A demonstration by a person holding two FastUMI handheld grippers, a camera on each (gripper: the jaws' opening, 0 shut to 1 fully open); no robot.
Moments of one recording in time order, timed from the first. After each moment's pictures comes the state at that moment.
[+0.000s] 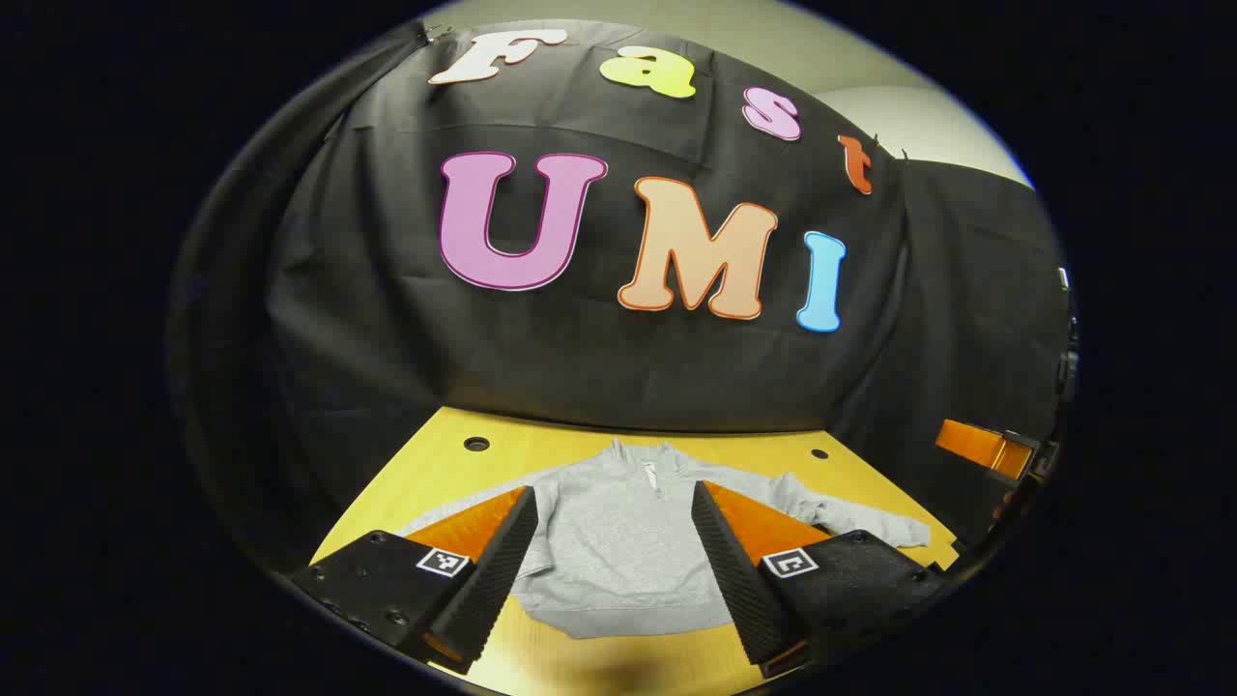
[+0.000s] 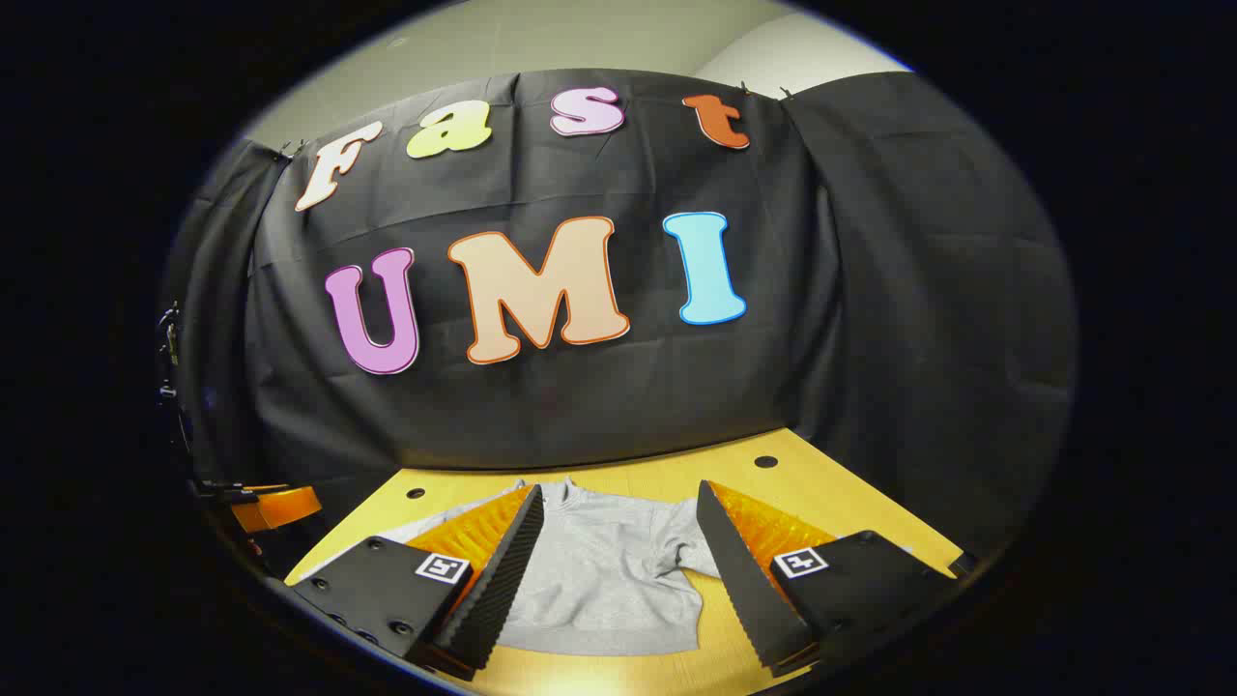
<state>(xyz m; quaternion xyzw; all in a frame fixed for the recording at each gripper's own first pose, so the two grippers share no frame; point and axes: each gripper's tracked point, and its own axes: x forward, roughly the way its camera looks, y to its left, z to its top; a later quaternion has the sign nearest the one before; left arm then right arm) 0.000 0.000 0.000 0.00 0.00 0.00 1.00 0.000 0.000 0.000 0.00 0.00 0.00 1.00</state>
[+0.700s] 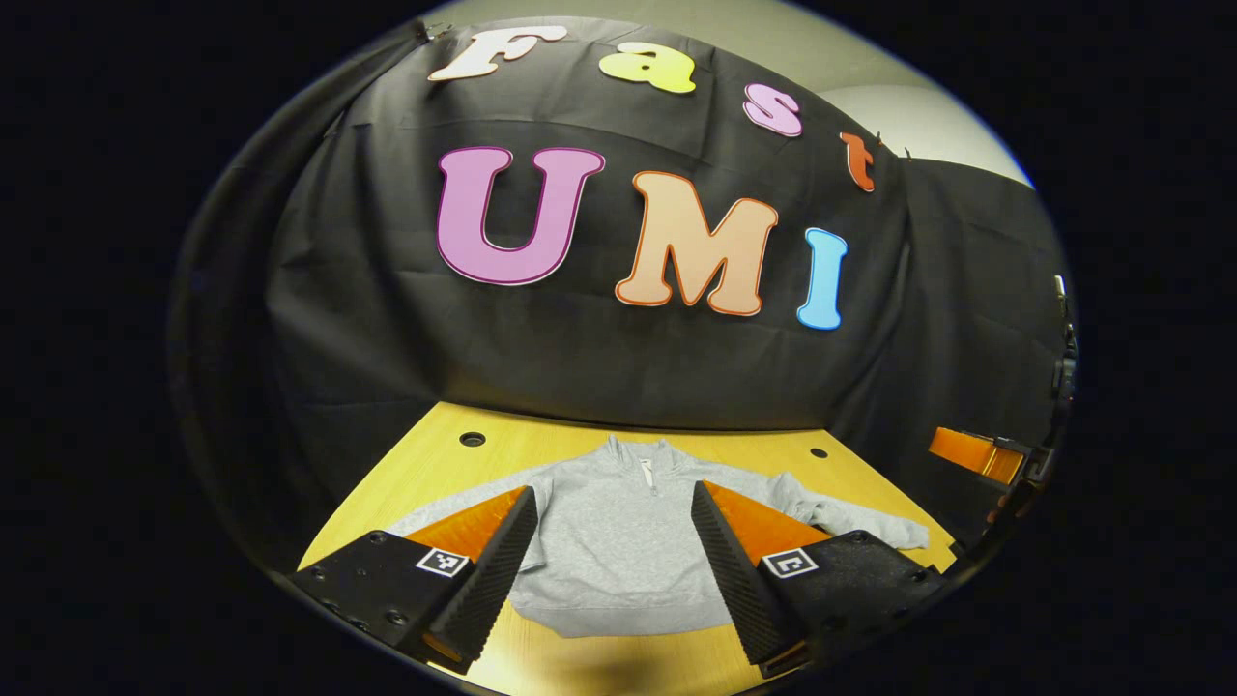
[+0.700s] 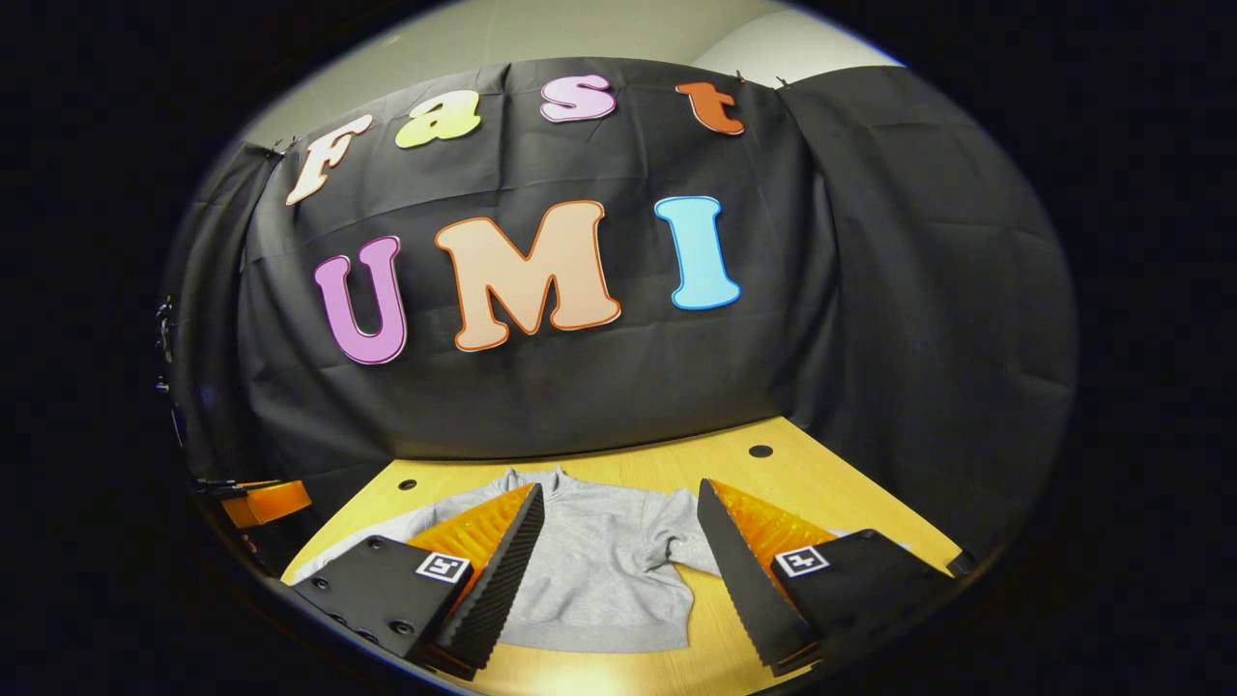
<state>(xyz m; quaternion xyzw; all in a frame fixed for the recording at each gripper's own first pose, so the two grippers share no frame) 0.009 -0.004 -0.011 0.00 0.01 0.01 1.00 0.013 -0.020 -0.011 0.00 0.02 -0.01 1.00</state>
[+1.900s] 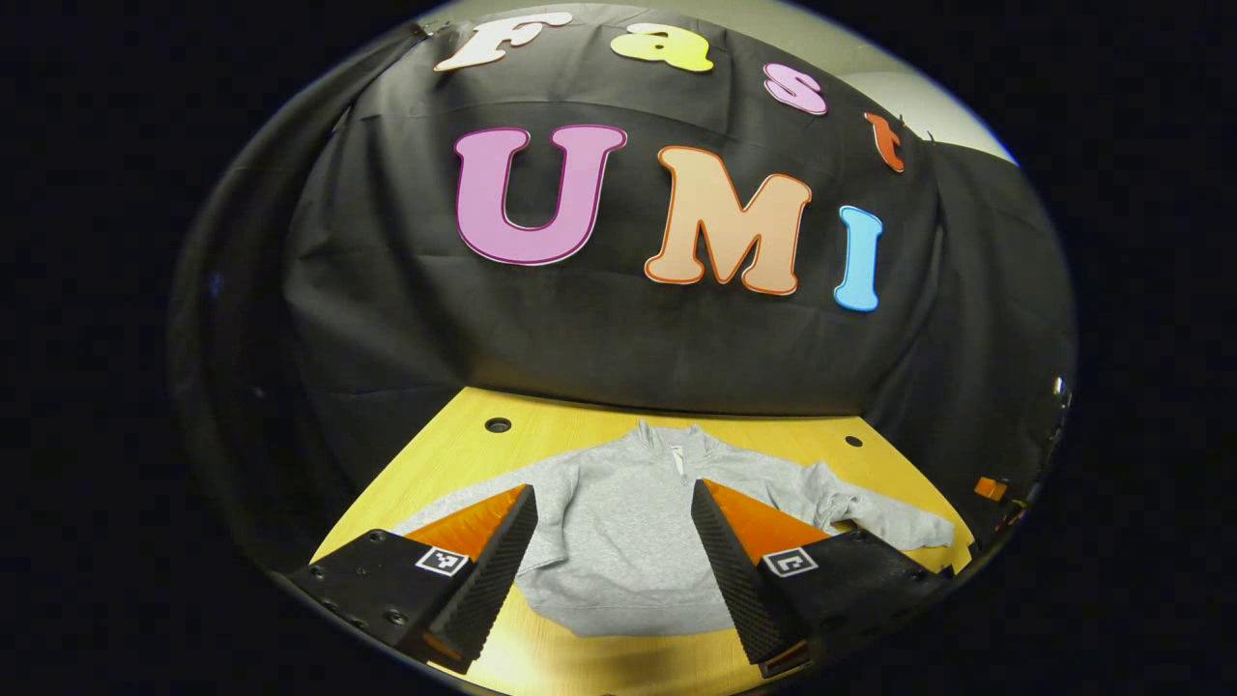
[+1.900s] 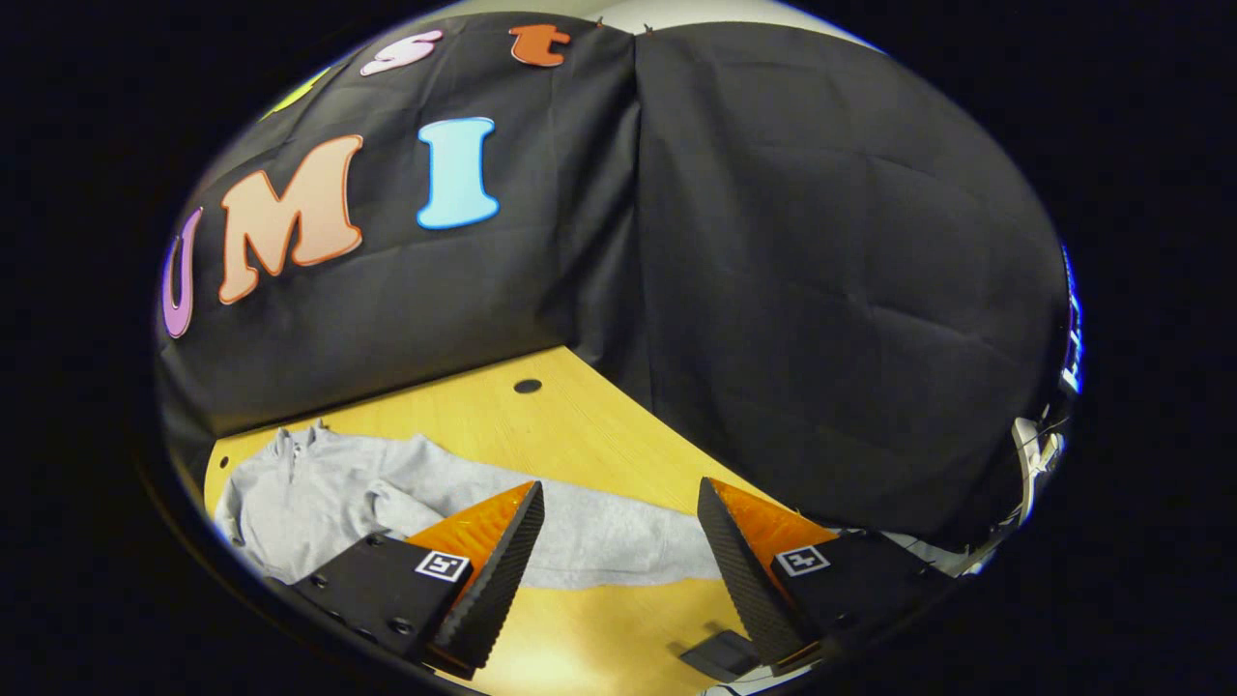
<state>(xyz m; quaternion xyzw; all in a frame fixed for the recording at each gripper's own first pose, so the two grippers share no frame) 0.029 0.009 -0.025 0.00 0.05 0.06 1.00 0.026 -0.307 -0.118 0.03 0.12 -0.27 0.95</state>
